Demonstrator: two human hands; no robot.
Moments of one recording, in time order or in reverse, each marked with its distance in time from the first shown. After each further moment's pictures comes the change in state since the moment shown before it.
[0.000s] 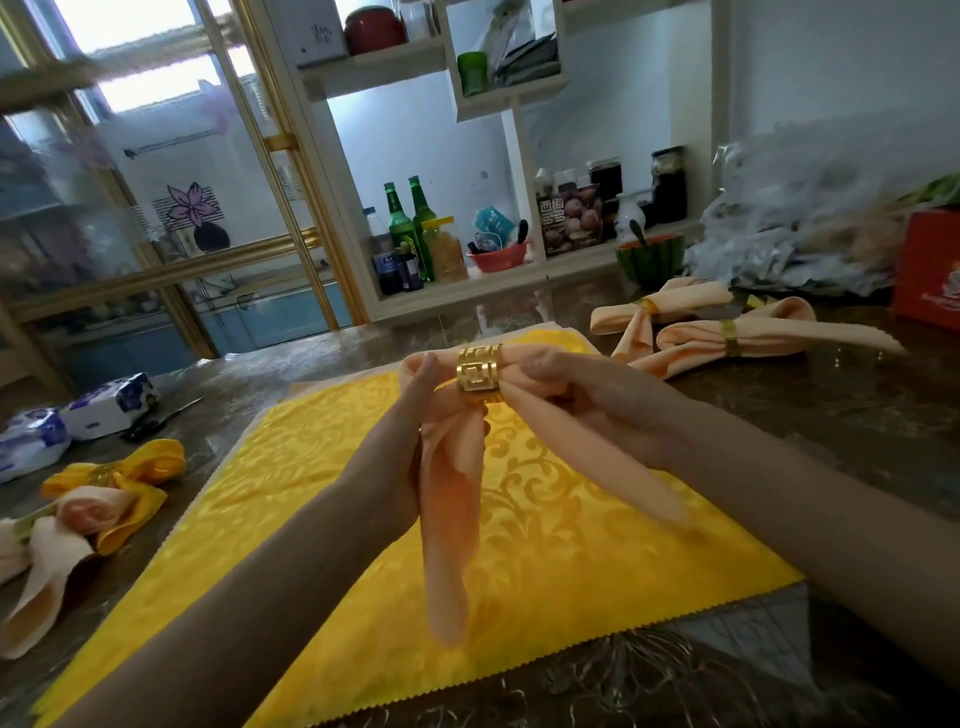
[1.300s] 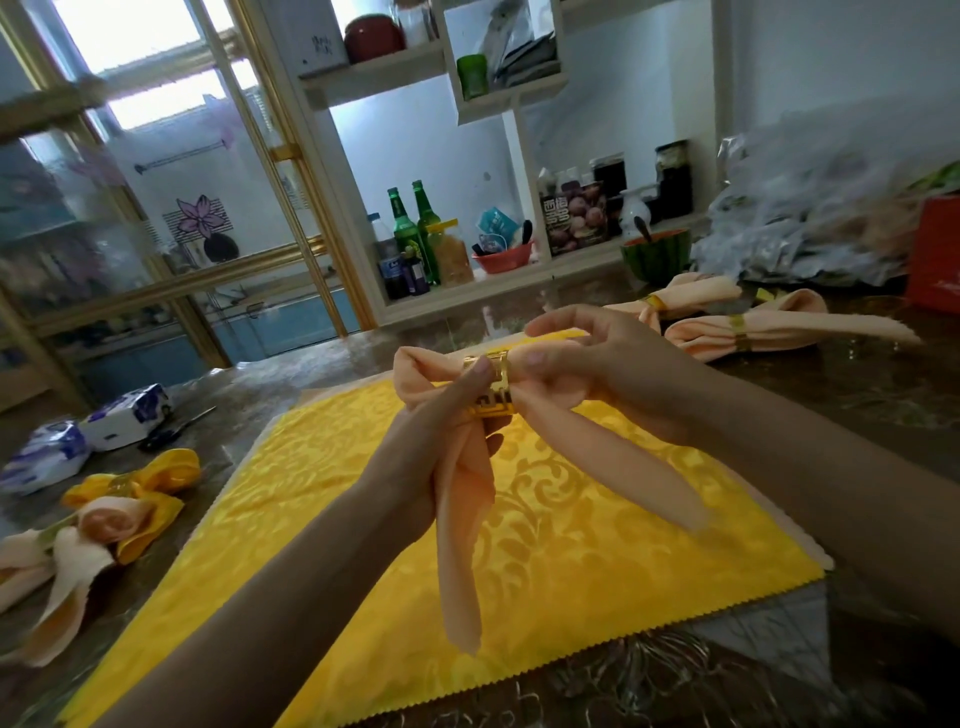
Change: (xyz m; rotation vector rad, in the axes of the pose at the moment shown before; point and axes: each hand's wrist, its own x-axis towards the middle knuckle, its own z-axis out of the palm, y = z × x) left_hand -0.005 0.001 0.009 0.001 -0.092 0.083; right_hand -0.012 -0.019 0.000 -0.230 0.078 -0.254
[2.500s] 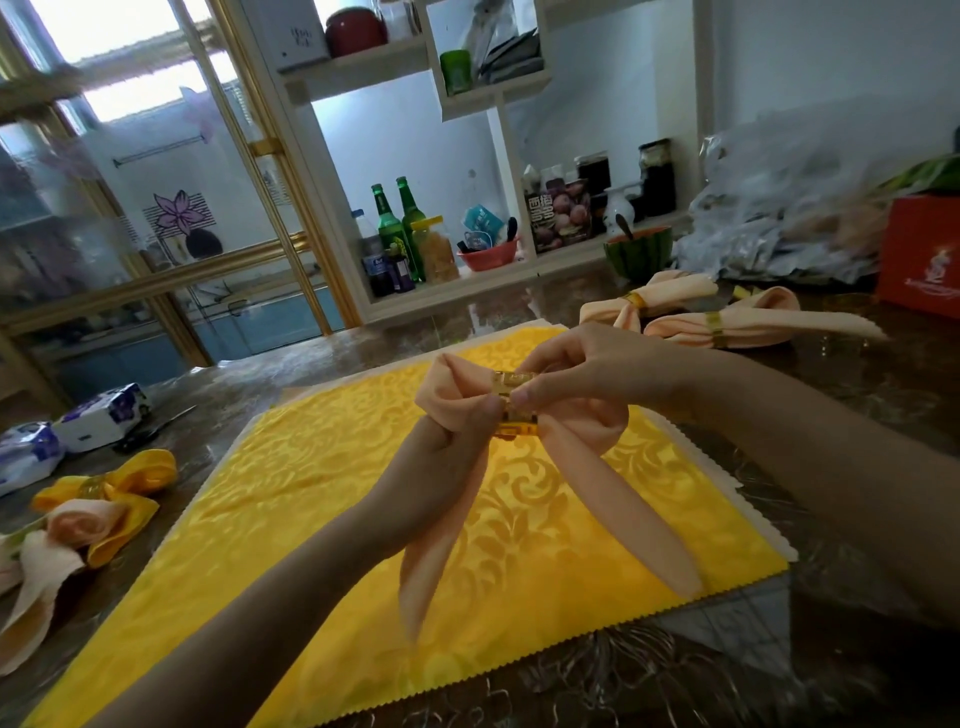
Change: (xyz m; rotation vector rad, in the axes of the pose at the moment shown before) left_hand -0.002 -0.019 0.003 0.518 -0.211 0.380; right_hand 0.000 -0.007 -0.020 -0.558 -0.221 0.093
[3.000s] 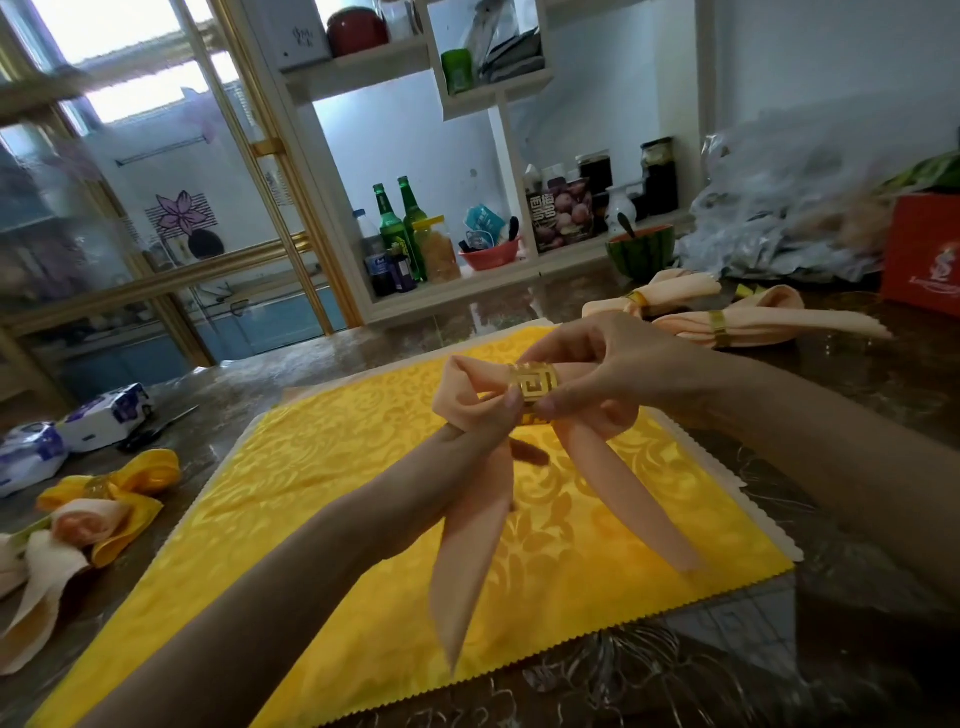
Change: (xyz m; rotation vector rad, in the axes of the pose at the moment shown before) left_hand 0.006 0.009 0.003 -0.071 -0.200 -0.206; right_hand -0.008 0.005 -0.004 0.141 0.075 -0.056
